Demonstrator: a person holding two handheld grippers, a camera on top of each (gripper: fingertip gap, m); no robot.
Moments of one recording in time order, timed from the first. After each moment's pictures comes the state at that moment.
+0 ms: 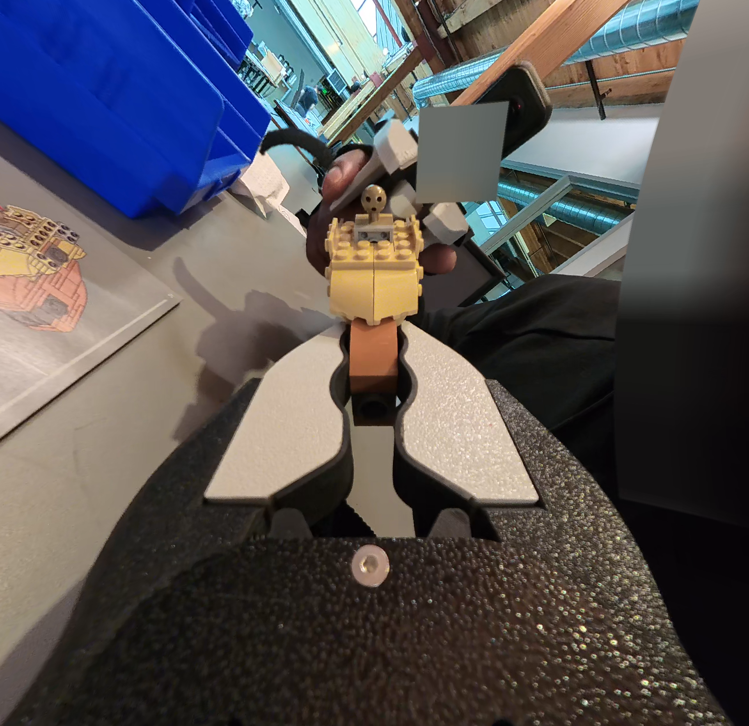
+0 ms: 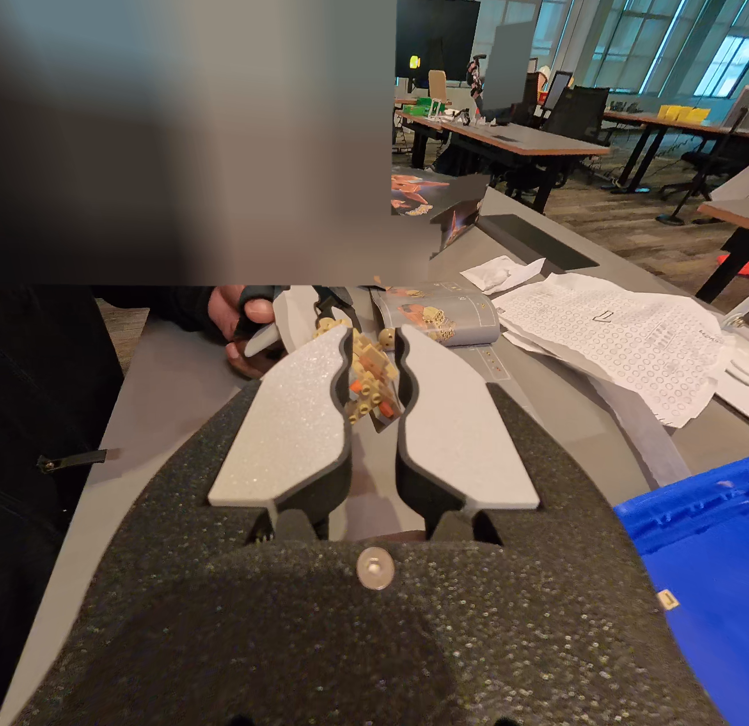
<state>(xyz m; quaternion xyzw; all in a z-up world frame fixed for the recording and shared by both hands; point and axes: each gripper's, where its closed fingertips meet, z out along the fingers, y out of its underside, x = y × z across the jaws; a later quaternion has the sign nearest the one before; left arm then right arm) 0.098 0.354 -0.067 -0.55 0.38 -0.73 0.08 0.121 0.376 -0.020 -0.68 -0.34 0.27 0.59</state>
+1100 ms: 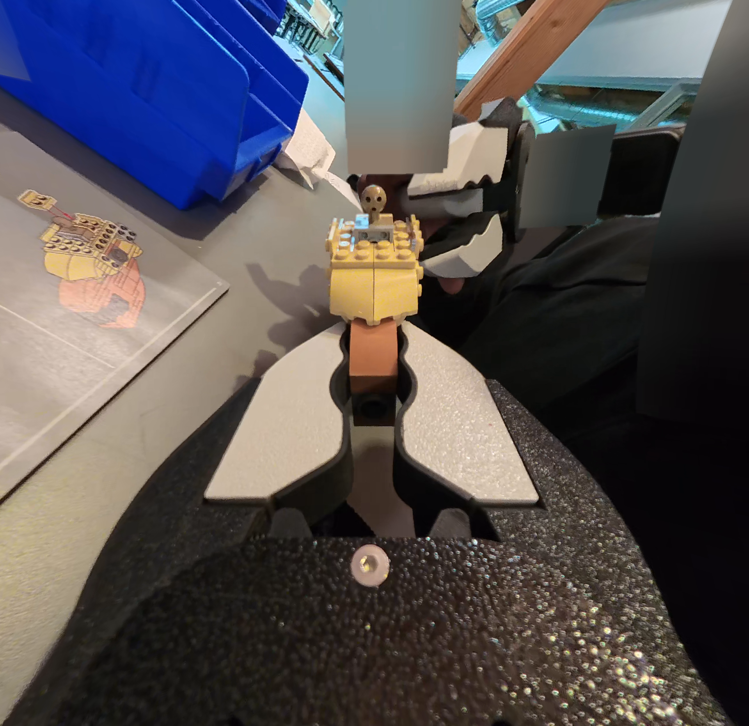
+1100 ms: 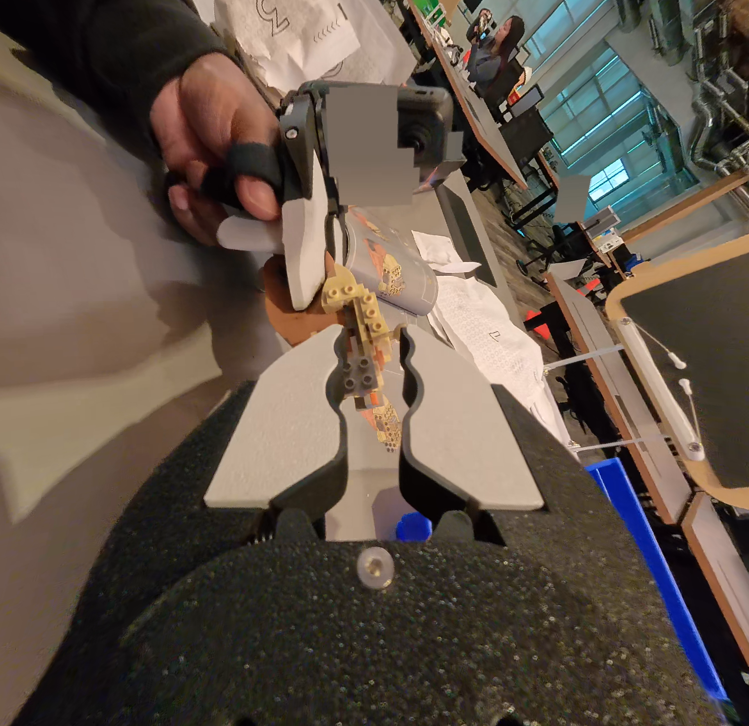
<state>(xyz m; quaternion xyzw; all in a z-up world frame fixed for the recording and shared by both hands) 0.102 0.356 -0.086 -0.58 0.45 -0.66 0.12 0.120 0.363 -0.048 -0.62 -0.53 -0.02 0.58</state>
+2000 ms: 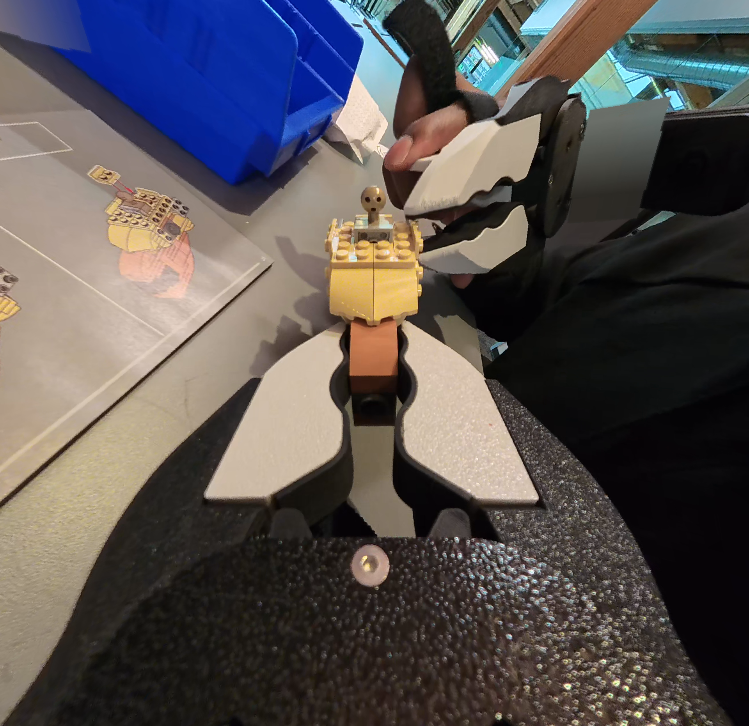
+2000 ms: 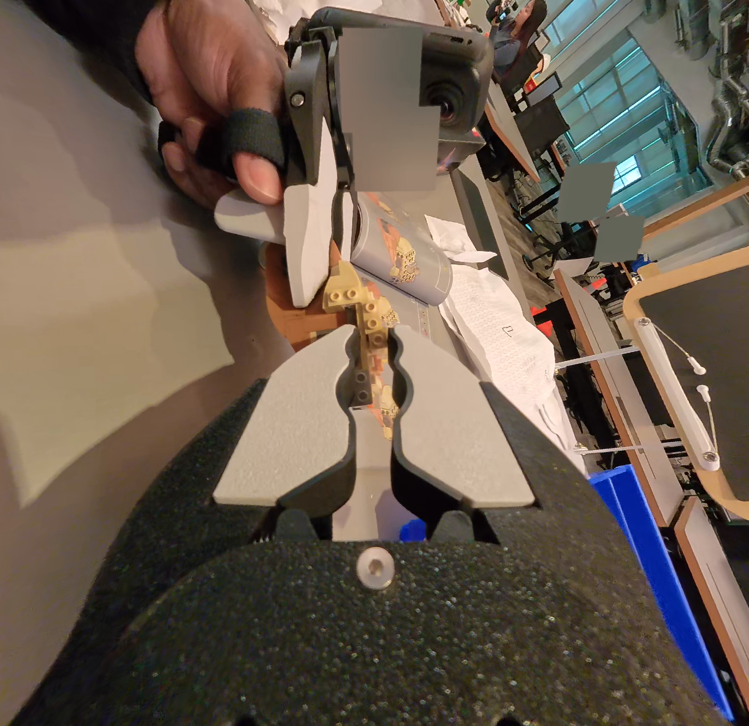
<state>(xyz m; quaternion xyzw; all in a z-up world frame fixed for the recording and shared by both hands) 0.102 0.363 -0.104 -0.63 0.47 -0.60 0.15 0.118 0.373 -0.070 -0.62 -0.55 -0.03 0.56</state>
